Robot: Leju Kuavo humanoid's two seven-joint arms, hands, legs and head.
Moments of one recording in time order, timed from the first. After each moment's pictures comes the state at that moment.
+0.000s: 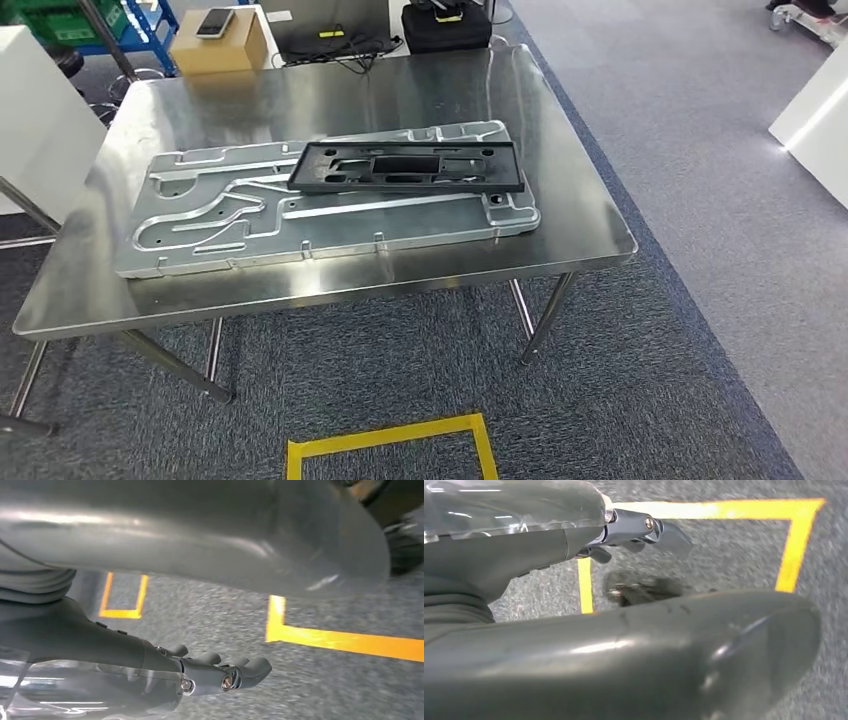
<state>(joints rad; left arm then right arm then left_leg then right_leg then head) -0.01 -0.08 0.78 -0.20 -0.52 -0.10 -0.36 -0.02 0.03 -0.82 -0.23 1.00 0.03 0.11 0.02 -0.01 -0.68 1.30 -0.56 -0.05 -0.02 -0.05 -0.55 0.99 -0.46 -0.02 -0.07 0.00</state>
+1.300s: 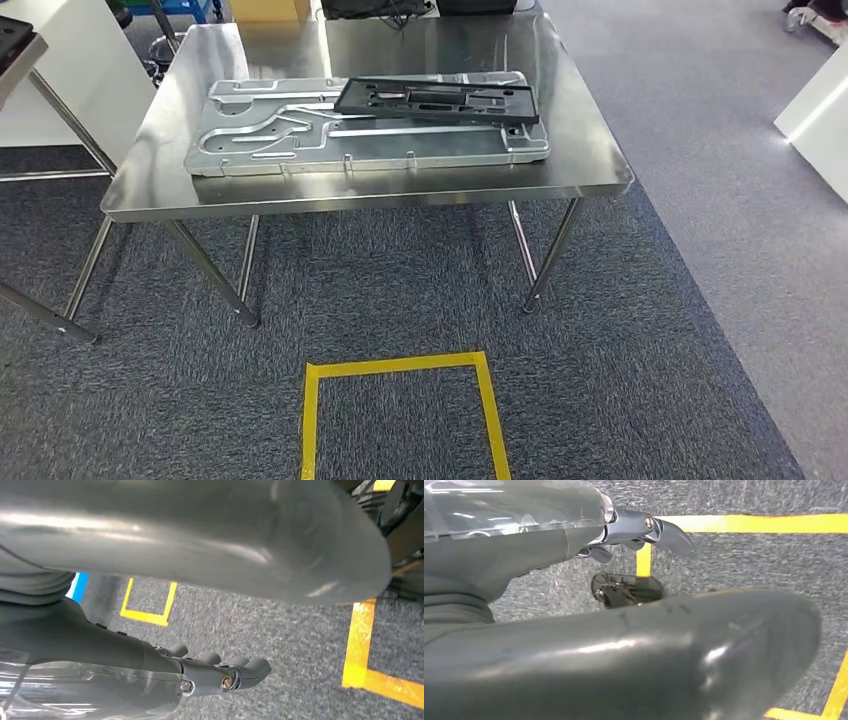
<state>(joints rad) -0.04 -0.09 0.78 -0.19 -0.58 -0.10 -0.33 -0.05 0.05 -0.84 -0.20 1.04 0.05 0.13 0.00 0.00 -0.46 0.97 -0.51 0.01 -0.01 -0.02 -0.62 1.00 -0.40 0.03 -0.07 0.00</state>
